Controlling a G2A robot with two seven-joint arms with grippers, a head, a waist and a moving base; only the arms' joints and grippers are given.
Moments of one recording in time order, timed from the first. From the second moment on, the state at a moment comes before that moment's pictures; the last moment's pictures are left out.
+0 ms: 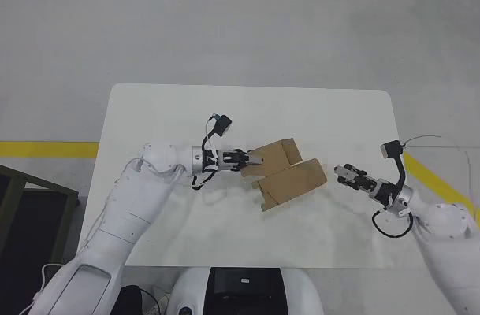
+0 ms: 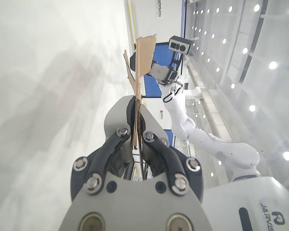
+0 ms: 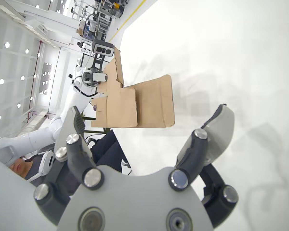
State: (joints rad) left arm 0.76 -1.28 -1.03 -1.17 -0.21 -0.19 -1.14; right arm -1.27 -0.90 1.45 -1.47 0.23 -0.49 0.89
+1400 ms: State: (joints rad) left arm 0.77 -1.26 -1.04 -1.21 -0.34 -0.20 -1.31; right arm -1.18 -0.92 1.32 -1.33 0.58 -0.53 1.28
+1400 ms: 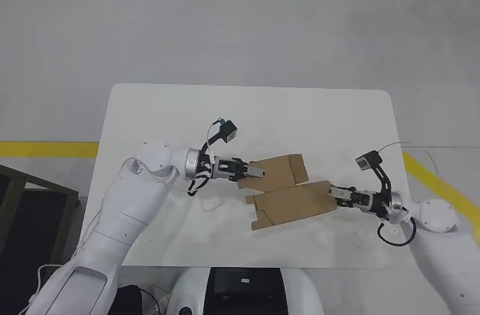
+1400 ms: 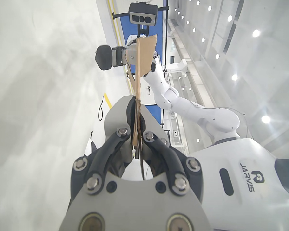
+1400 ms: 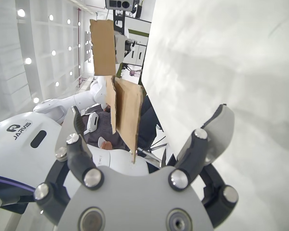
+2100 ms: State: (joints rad) left arm 0.71 -1.28 -0.96 -1.14 -0.32 -0.22 -1.31; right arm -1.18 -0.92 1.29 -1.37 0.57 -0.50 1.32
